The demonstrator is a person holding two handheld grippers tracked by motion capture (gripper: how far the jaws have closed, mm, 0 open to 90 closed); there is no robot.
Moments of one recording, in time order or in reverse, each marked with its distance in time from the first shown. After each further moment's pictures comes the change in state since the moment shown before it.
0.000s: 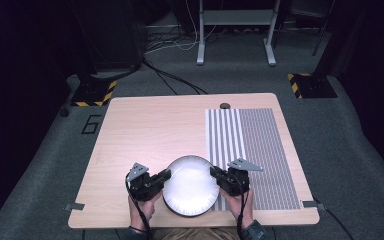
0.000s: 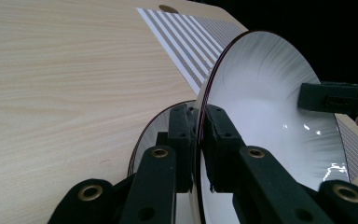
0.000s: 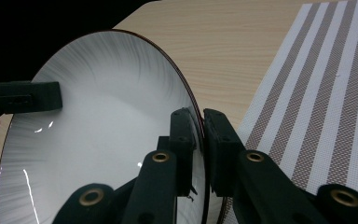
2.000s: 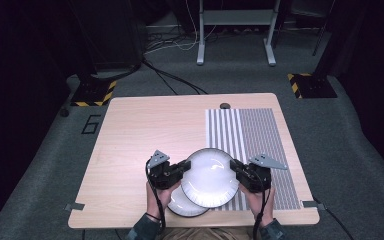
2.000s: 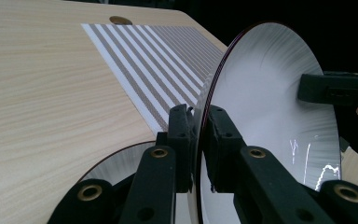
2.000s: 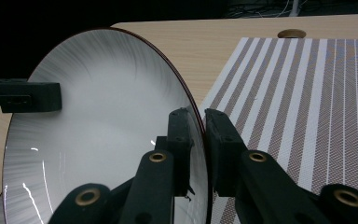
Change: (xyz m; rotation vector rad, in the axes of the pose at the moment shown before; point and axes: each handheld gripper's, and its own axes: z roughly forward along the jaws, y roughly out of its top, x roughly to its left) left arm -0.037 0.031 0.040 0.018 -0.109 0.067; right arm -0.026 0.021 -0.047 -0.057 -0.115 -0.032
